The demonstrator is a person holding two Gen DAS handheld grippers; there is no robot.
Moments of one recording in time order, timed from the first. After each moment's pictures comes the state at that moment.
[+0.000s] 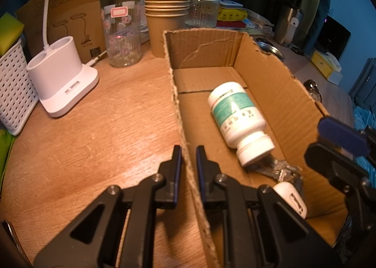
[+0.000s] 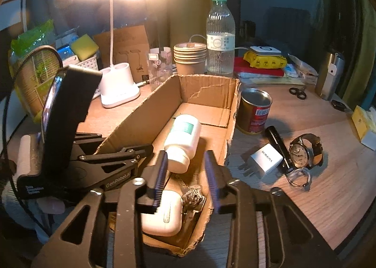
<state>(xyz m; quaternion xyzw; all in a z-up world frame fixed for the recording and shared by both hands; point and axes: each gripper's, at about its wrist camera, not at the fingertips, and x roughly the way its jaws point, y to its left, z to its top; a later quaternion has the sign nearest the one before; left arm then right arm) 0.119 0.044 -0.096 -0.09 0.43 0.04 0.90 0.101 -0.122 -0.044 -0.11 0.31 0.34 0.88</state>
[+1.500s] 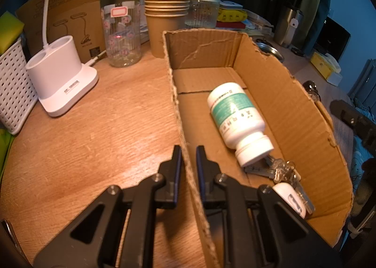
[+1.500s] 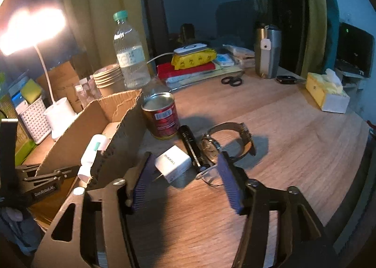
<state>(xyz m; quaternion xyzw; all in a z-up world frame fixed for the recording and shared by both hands) 0.119 0.042 -0.095 -0.09 0.43 0.04 0.90 0.159 -0.213 -0.054 -0.03 0.31 0.23 0.92</state>
